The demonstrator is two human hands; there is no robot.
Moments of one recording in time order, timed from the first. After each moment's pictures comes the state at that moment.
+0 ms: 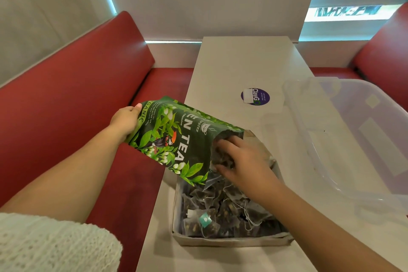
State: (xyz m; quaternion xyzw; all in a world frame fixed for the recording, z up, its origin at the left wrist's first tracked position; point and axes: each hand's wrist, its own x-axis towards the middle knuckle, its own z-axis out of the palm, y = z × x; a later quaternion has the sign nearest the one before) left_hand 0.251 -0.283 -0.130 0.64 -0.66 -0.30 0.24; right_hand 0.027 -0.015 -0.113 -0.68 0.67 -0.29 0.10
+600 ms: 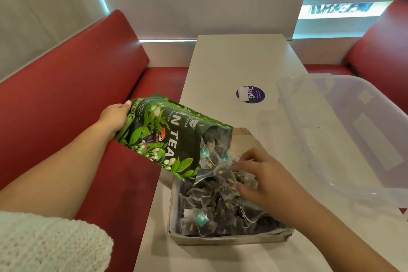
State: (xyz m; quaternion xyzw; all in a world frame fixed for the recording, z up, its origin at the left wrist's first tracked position) left_hand 0.260 -0.294 -0.123 0.65 -0.65 -0.32 0.25; right_hand 0.008 0.037 -0.102 -0.67 0.69 -0.25 0.14
